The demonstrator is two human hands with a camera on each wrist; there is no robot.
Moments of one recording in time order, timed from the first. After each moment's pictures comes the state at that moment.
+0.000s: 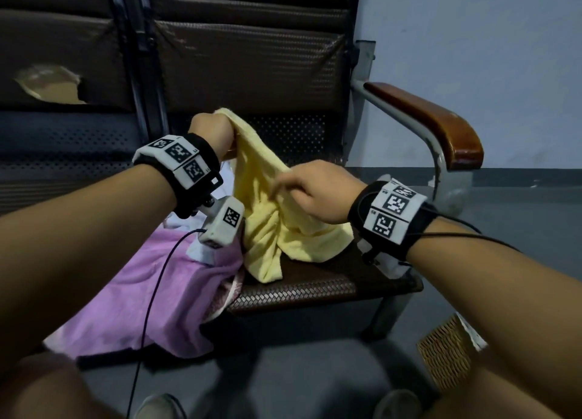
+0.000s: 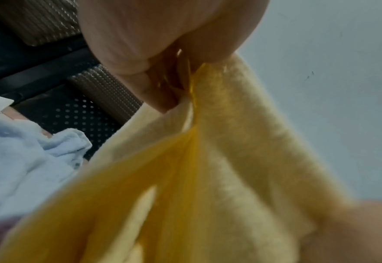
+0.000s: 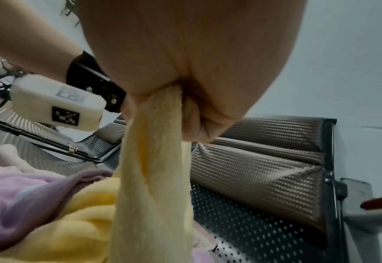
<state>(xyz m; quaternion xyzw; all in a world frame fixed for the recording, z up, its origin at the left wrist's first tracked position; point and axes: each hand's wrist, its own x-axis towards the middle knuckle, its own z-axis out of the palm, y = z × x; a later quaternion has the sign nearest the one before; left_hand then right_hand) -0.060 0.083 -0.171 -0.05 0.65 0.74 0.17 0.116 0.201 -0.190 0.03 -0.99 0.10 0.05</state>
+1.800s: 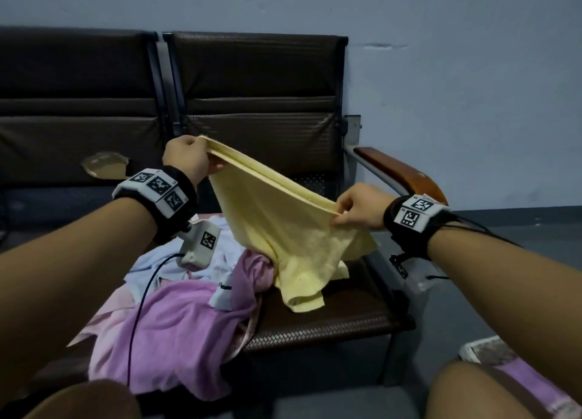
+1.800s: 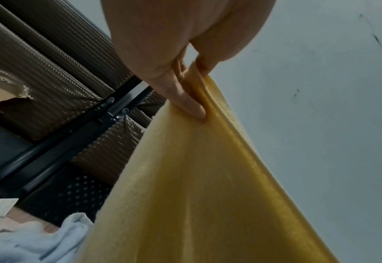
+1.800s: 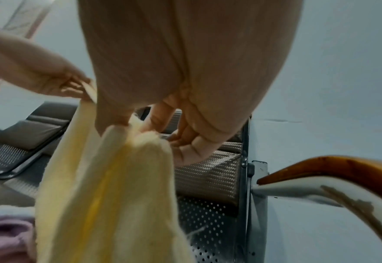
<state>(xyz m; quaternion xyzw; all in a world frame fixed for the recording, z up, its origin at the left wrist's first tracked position) -0.083 0.030 -0.097 0.11 0.67 0.73 0.00 0.146 0.263 -0.127 -0.16 -0.97 0.15 0.03</state>
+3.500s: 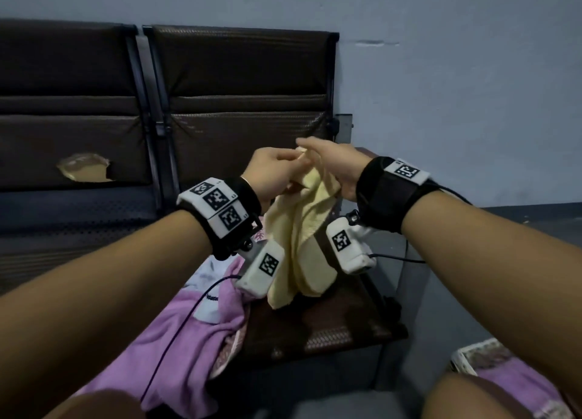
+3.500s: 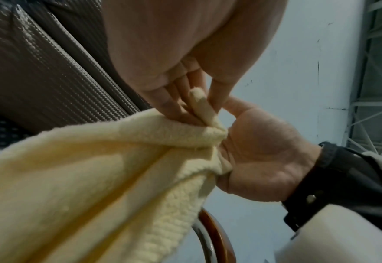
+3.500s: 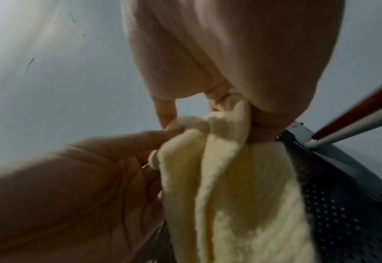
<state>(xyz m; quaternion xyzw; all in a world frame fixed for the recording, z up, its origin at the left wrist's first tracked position) 0.027 0.115 -0.088 0.34 0.65 0.64 0.23 0.106 0.232 -0.063 -0.28 -0.72 0.62 0.14</state>
